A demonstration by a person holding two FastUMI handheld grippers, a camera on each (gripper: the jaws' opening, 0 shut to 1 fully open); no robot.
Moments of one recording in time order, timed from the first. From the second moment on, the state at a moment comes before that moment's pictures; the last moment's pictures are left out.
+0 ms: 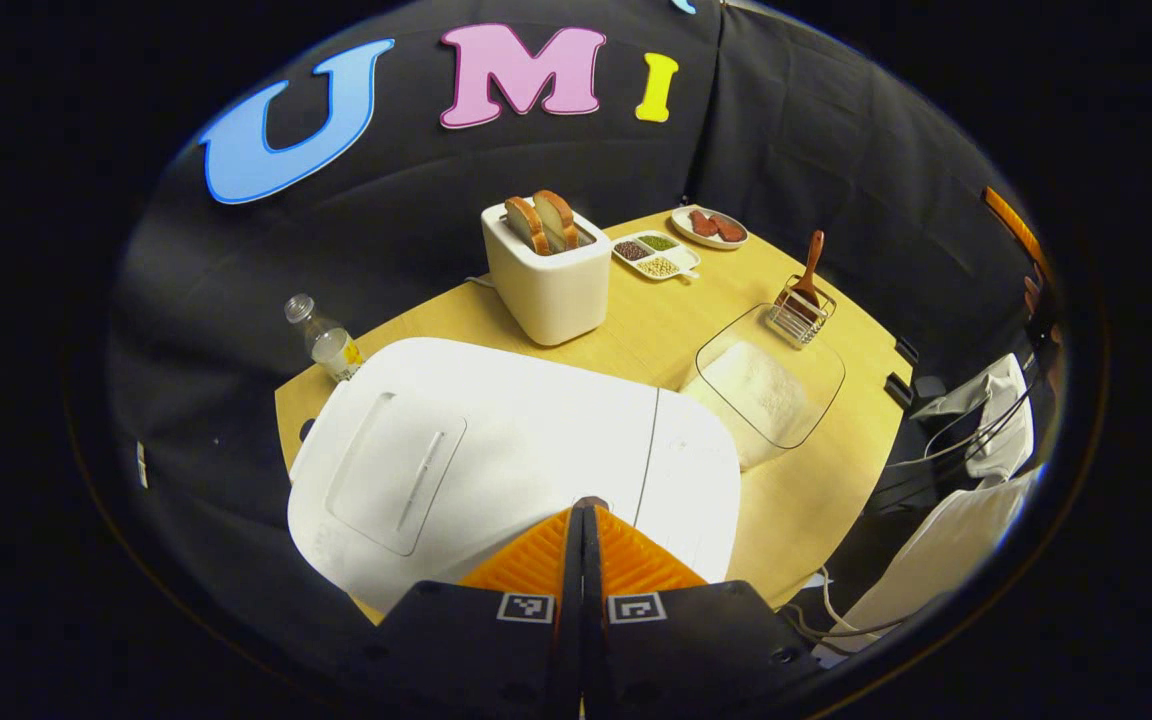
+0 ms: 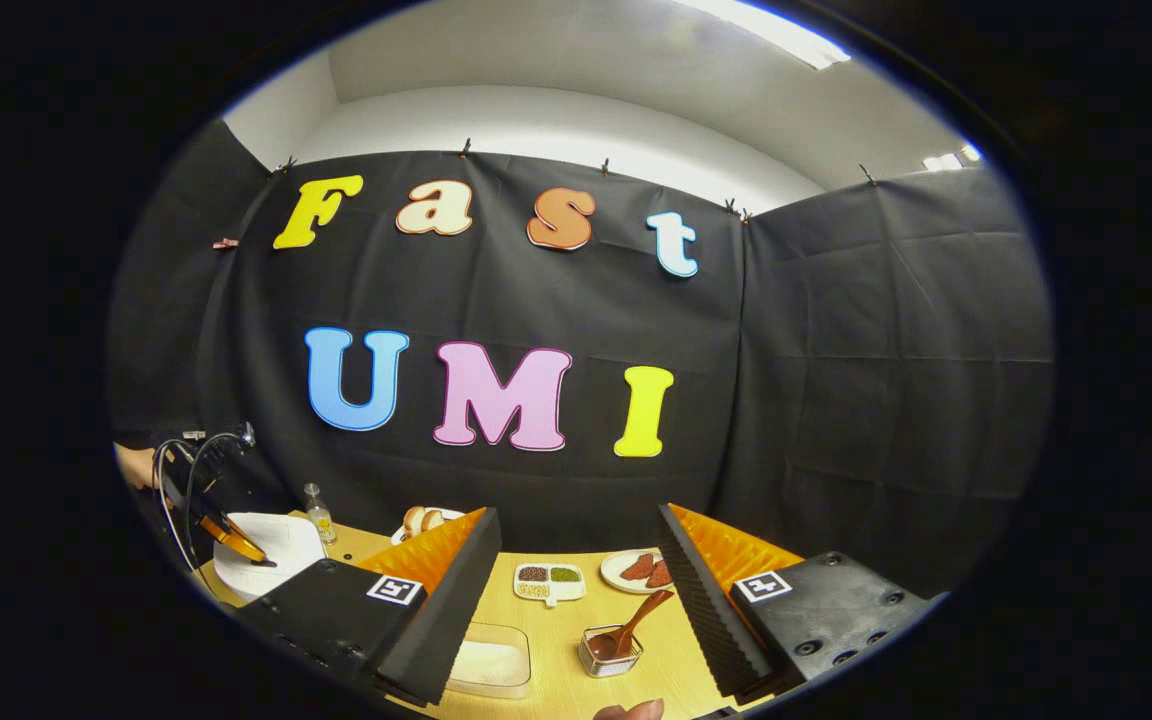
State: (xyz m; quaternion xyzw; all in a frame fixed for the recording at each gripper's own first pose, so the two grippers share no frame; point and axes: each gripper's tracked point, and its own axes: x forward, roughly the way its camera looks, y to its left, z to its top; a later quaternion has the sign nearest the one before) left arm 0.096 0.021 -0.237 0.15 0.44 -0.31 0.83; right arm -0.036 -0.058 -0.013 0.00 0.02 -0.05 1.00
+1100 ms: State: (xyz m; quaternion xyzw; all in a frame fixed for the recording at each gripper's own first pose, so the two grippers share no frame) left arm 0.152 0.077 -0.077 0.18 0.13 -0.12 0.97; right arm -0.047 -0.061 0.008 0.01 -0.03 -0.06 1.00
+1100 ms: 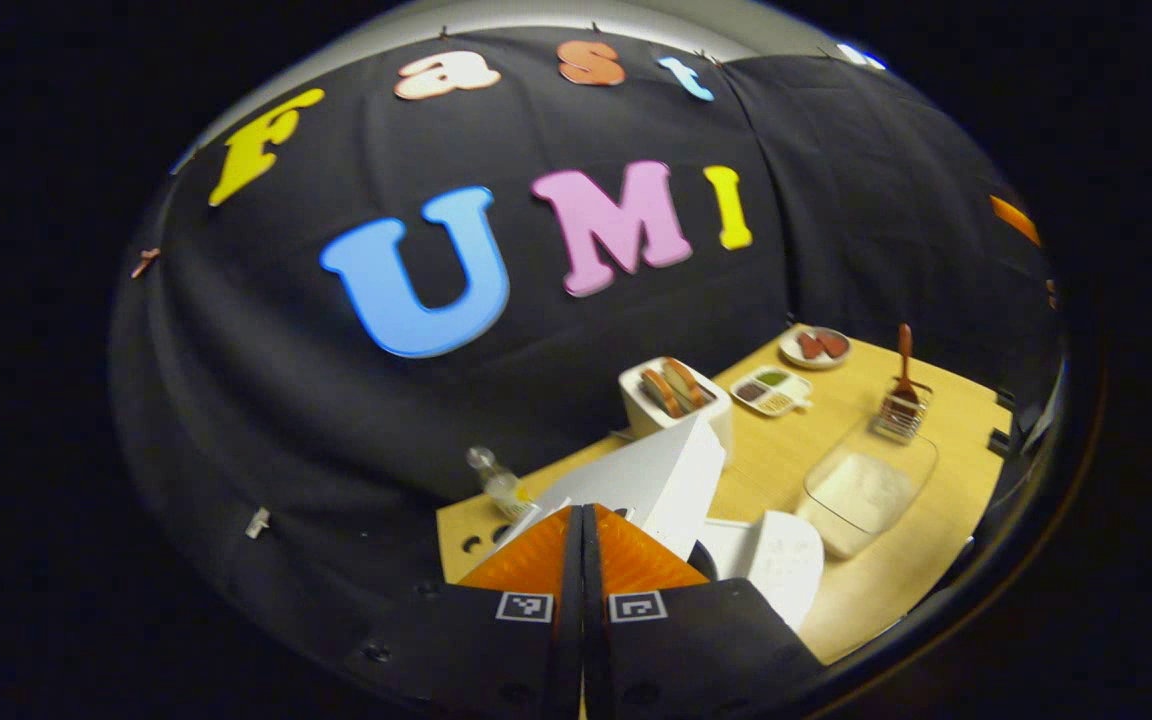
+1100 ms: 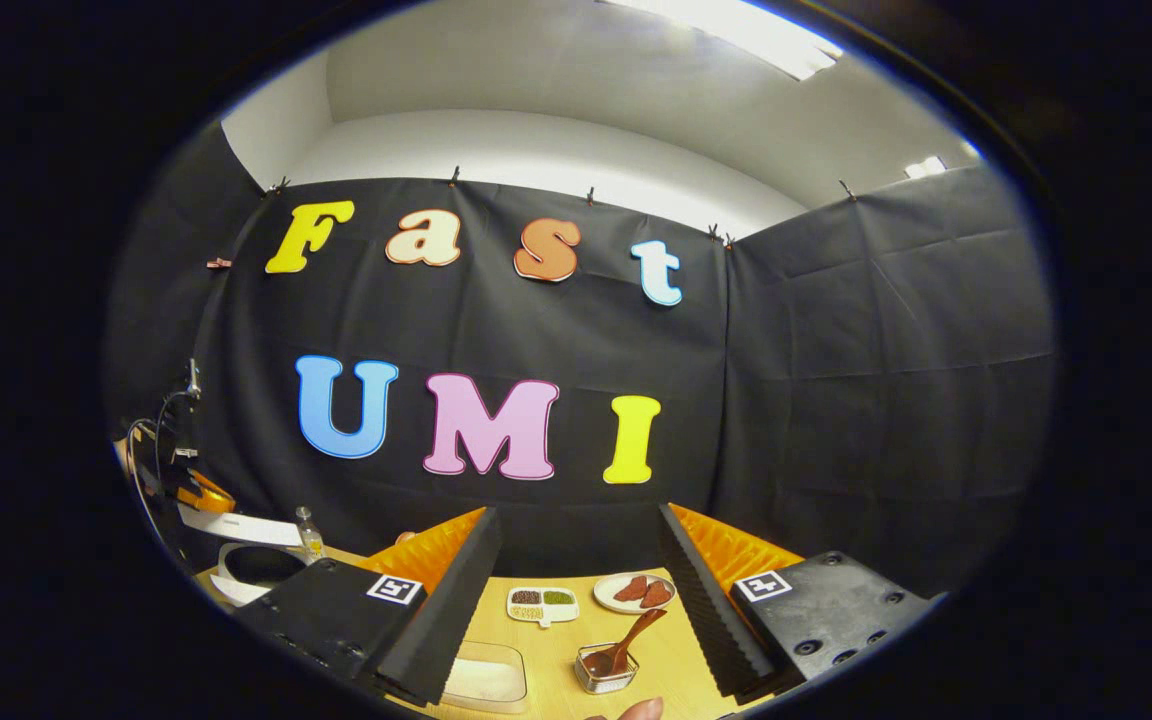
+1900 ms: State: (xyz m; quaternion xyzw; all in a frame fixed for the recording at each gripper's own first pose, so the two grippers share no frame) left arm 0.046 0.036 0.008 0.05 -0.04 0.01 1.00; right arm -0.012 -0.110 -0.045 0.02 0.02 -0.02 1.00
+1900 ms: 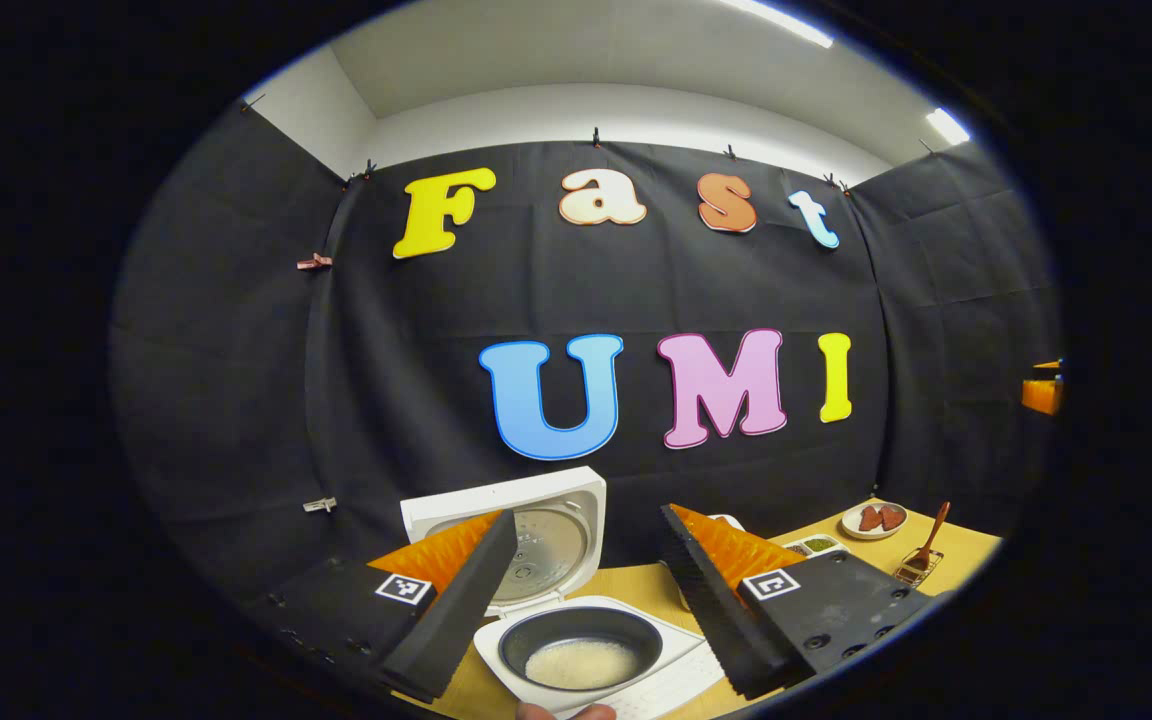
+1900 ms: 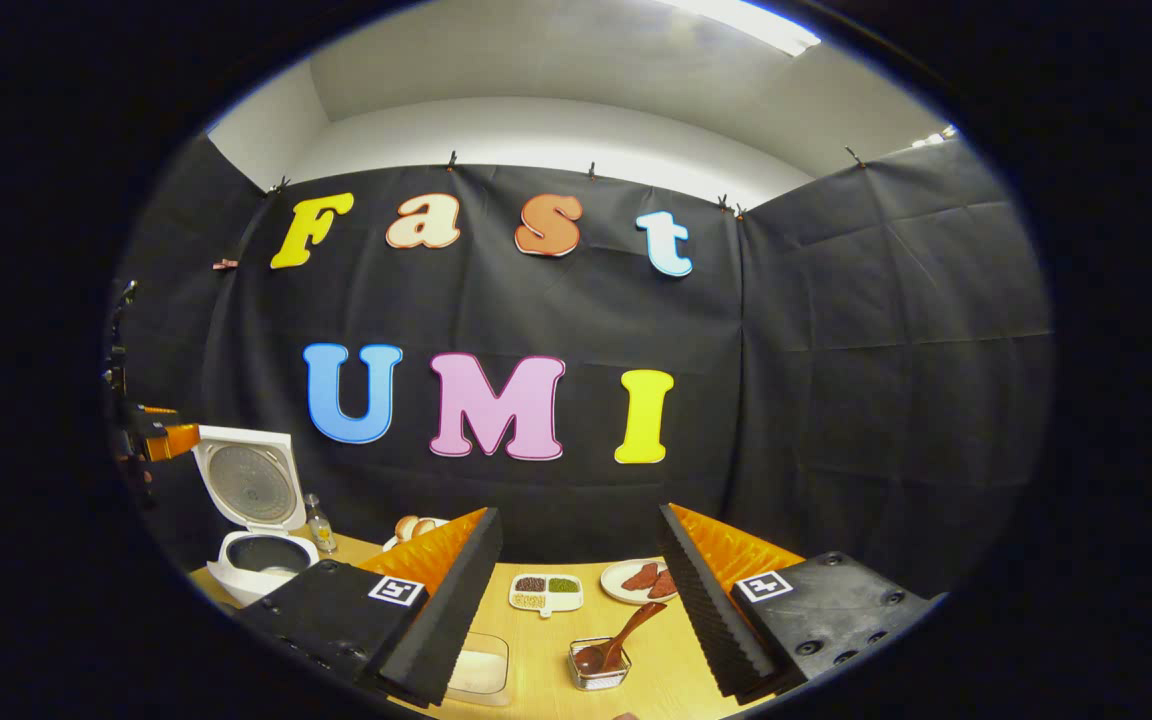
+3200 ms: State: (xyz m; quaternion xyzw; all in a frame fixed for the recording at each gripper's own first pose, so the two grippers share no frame) left arm 0.028 -0.101 -0.014 0.05 0.03 0.09 0.99; right arm 0.091 -0.157 -0.370 0.20 0.31 0.12 0.92
